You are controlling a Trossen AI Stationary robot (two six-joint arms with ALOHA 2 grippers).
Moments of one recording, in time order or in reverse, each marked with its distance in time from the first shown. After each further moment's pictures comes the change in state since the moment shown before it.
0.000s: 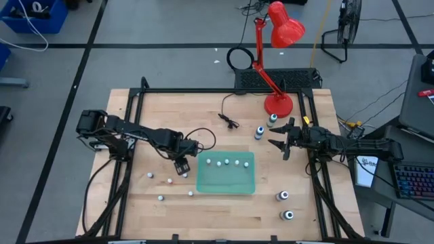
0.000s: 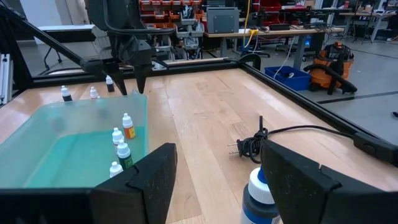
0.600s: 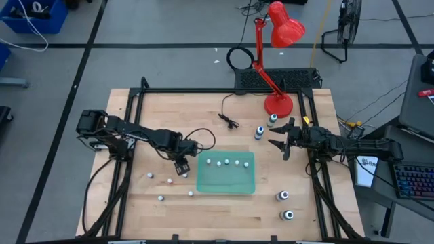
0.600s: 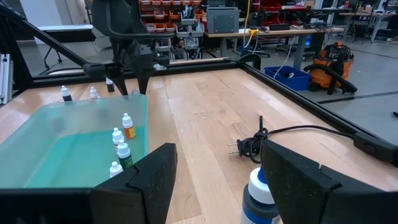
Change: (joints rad) left arm 0.006 0.000 -0.047 0.074 -0.006 0.032; right arm 0.000 0.000 0.000 0.000 0.000 0.000
